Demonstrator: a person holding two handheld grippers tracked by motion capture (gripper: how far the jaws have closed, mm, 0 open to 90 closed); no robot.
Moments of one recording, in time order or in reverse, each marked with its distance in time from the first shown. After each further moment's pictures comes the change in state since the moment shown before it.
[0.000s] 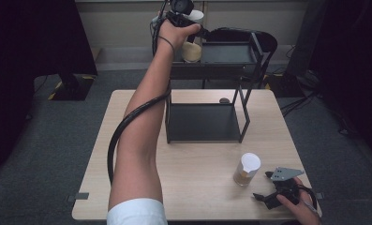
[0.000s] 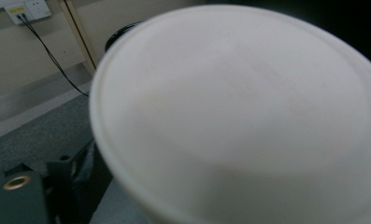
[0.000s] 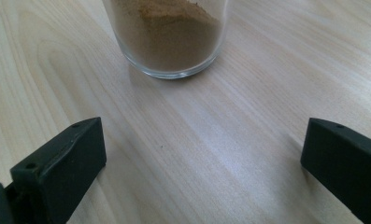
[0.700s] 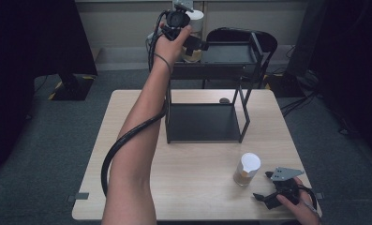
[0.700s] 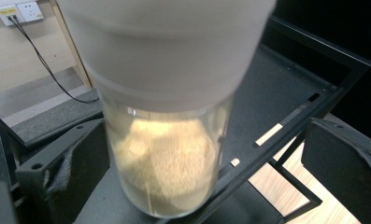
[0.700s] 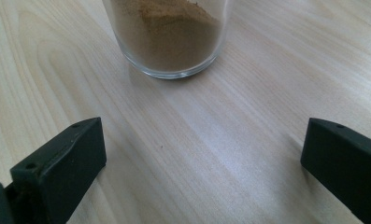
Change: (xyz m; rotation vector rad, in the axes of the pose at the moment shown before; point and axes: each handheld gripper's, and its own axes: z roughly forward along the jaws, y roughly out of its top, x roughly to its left) left arm -0.008 -0.048 -0.017 -0.068 -0.038 -0.032; right arm 0.000 0.000 0.000 0.000 0.000 0.000
